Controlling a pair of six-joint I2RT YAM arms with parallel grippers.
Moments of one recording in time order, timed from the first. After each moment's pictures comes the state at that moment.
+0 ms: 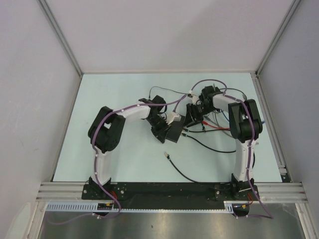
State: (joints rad) left arm -0.61 2.04 1.42 -0.80 0.58 0.44; right arm 0.24 2.13 1.43 -0.64 -0.87 -0.07
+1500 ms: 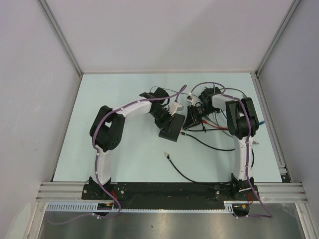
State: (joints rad) left arm -0.60 2.07 1.56 -0.77 0.53 0.34; right arm 0.22 2.22 1.49 -0.70 -0.99 -0.14
